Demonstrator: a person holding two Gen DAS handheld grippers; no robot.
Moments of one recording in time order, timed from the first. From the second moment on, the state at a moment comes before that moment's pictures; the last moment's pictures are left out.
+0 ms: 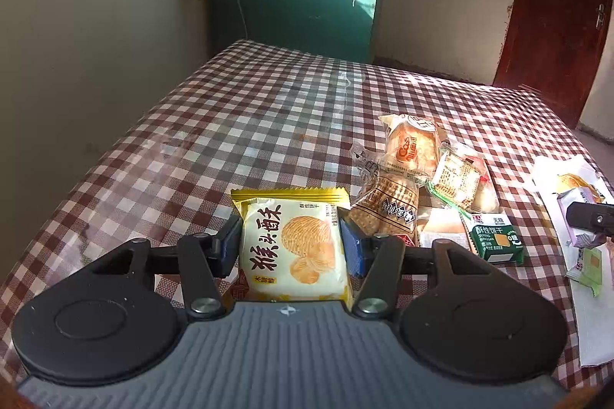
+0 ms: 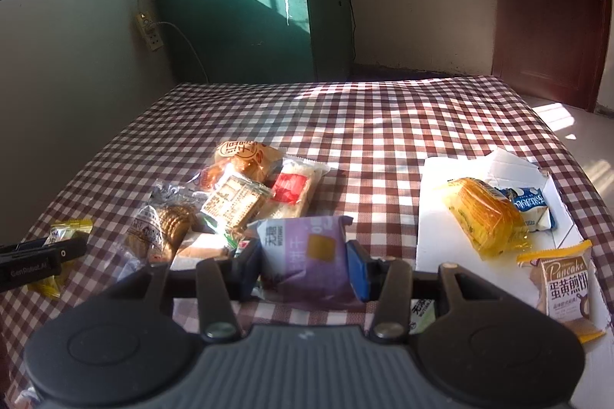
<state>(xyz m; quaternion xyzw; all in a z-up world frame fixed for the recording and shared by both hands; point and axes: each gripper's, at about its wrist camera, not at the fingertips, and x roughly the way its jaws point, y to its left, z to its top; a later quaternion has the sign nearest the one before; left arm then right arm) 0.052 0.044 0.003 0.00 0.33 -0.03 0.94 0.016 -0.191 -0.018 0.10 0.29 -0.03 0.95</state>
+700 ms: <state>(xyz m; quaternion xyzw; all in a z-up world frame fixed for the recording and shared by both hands) 0.009 0.013 0.033 0.01 0.31 -0.05 0.95 -0.045 -0.176 0.015 0.07 0.26 -0.03 0.96</state>
